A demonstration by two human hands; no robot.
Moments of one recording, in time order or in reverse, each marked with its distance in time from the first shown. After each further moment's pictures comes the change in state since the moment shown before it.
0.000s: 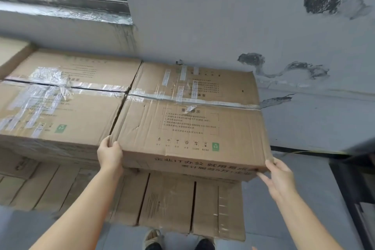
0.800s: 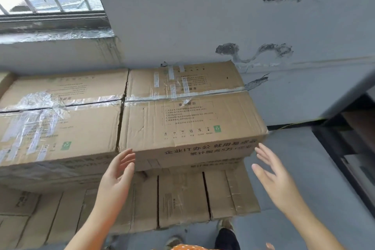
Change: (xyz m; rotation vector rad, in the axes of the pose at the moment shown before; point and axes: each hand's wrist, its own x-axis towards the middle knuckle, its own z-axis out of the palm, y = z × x) left_hand -0.078 0.020 -0.113 0.124 -0.646 0.459; right_hand -0.167 0.043 -0.014 -0.511 -0.262 -0.538
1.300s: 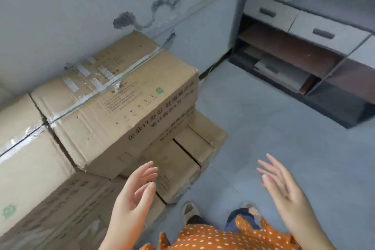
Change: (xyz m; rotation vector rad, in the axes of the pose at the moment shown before) left_hand -0.058 0.001 -0.021 0.126 -0.790 0.197; right_hand -0.248 -0.001 0.099 0.320 0.745 0.304
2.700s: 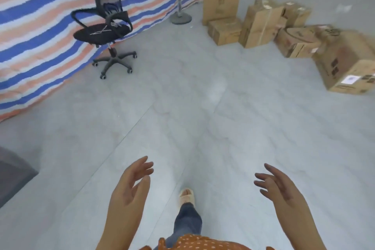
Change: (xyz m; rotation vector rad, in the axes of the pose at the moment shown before) left_hand -0.475 0.151 0.658 0.079 -1.624 0.508; right_hand -0.550 0.195 -0.464 0.370 1.878 0.360
